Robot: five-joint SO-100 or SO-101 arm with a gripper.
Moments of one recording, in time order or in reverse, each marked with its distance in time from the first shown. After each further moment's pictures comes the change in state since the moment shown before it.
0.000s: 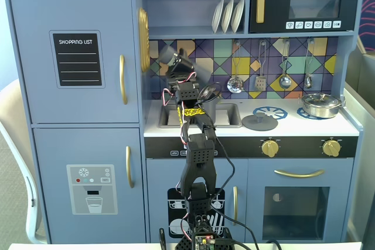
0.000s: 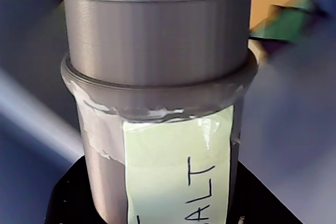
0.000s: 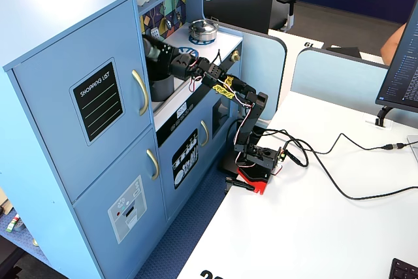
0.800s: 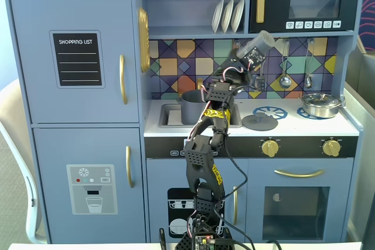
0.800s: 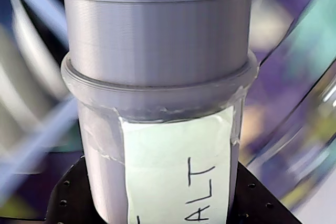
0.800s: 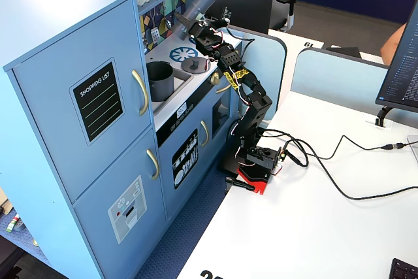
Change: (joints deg) arm 35.8 3.2 4.3 -1.5 -81.8
